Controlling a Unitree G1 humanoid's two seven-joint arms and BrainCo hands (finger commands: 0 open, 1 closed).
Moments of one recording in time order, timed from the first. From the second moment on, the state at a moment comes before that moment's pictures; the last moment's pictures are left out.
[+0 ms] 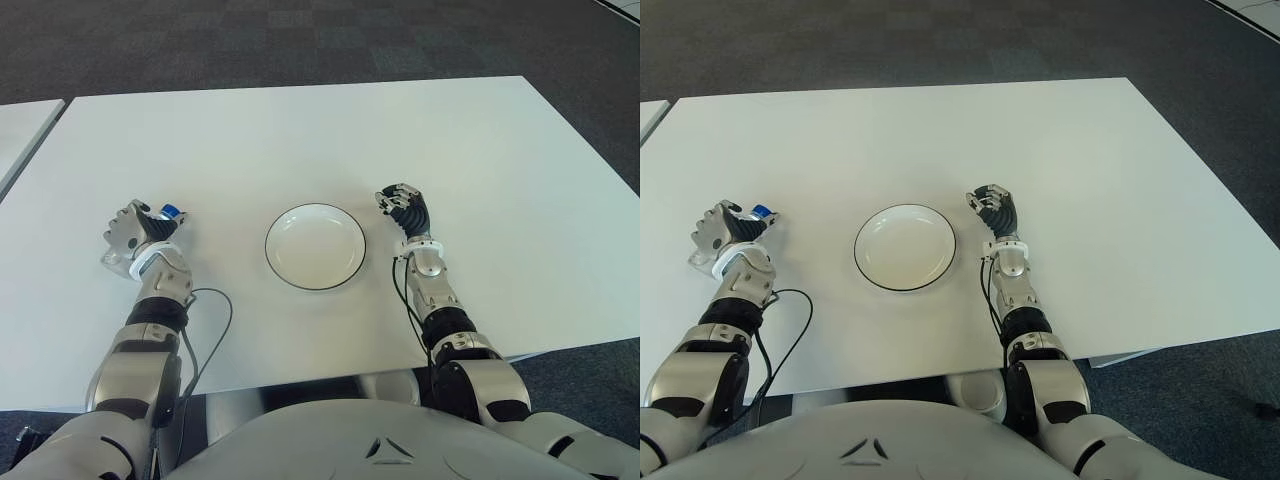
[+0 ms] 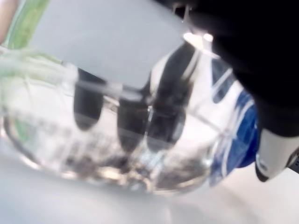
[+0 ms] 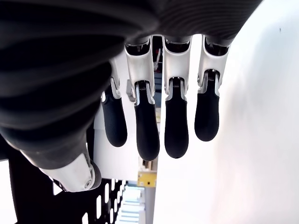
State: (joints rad) left arm -0.33 0.32 0.07 0.85 0.56 0.31 0.64; right arm -0.38 -0.03 -0.07 0.82 -0.09 -0.39 -0.13
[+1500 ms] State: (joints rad) left arm -0.31 0.34 0.04 0.84 0.53 0.18 0.63; right arm -0.38 -0.03 -0.07 0.84 -0.09 -0.39 -0.13
